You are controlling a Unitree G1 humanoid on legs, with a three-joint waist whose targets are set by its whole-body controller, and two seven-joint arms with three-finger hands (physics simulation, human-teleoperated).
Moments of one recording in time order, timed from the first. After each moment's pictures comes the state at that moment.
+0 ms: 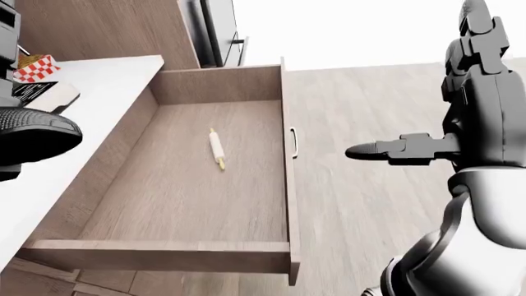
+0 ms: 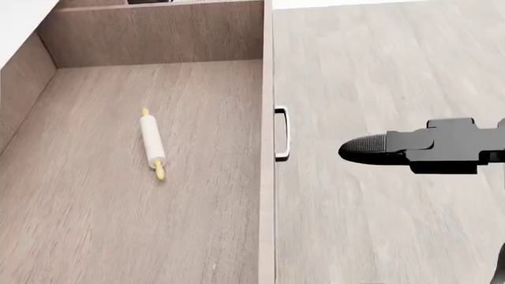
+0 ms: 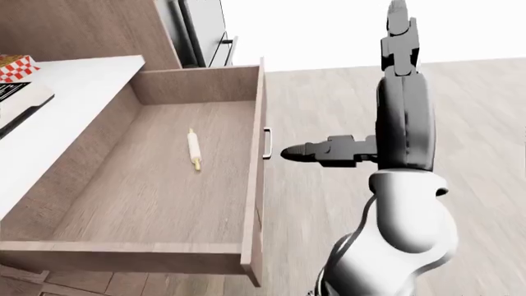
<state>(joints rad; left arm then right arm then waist) -0.42 0.99 0.61 -0.96 -1.65 0.51 1.00 -0.60 -0.02 -0.02 -0.94 -1.03 1.00 0.58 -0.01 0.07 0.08</state>
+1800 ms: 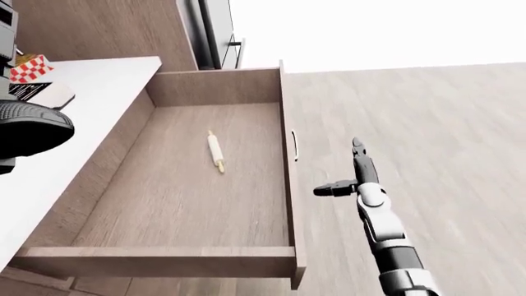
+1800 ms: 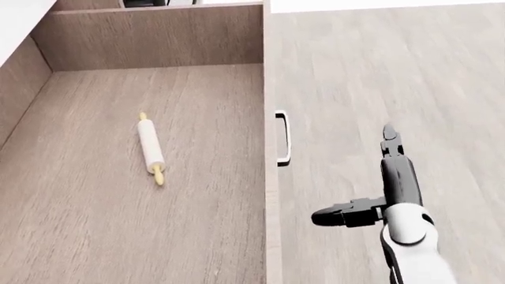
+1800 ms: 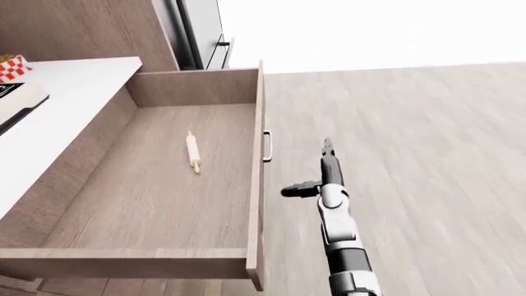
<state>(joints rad) -0.41 0.98 0.62 -0.94 -1.64 0.51 0.97 -0.45 -0.17 -0.09 0.42 -0.24 0.32 -0.10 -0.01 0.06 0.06</state>
